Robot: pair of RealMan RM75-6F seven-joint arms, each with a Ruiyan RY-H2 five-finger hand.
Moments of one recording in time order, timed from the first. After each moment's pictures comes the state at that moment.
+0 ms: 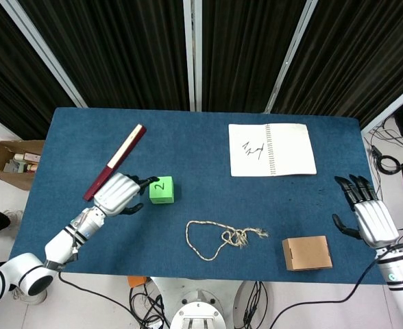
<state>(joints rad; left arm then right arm) -0.67 -1.26 -0.09 -1.63 1.52 0.96 0.09 0.23 -1.10 0.01 -1.54 -1.58 1.43 0.17</state>
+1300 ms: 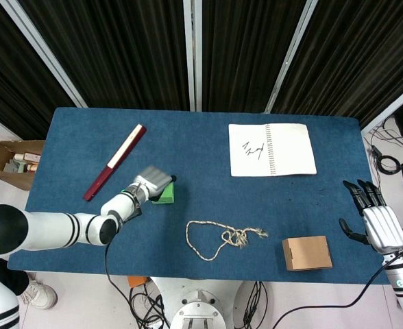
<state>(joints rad) -1.54 -1.30 0.23 -1.65 0.24 0.54 0.56 0.19 -1.12 0.01 -1.48 -1.60 1.43 0.25</state>
